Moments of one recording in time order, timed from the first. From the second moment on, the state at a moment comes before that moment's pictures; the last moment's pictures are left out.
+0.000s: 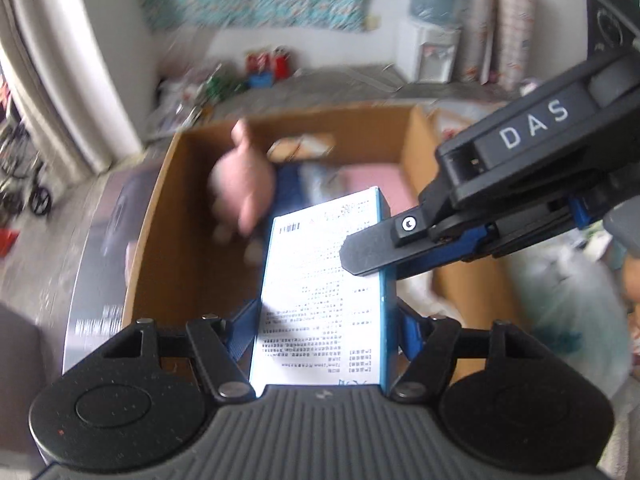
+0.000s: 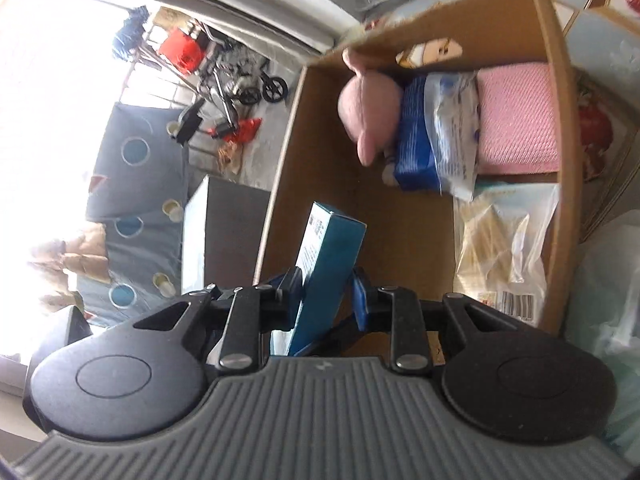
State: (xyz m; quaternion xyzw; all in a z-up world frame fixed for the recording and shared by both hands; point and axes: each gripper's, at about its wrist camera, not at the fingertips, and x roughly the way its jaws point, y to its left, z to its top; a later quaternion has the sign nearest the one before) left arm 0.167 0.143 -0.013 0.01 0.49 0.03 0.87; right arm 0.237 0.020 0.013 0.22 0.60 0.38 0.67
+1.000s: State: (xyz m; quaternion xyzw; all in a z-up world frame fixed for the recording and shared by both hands) left arm 0.203 0.218 -0.049 -0.13 0.57 0.02 0.81; right arm 0.271 -0.005 0.024 0.19 0.57 0.32 0.73
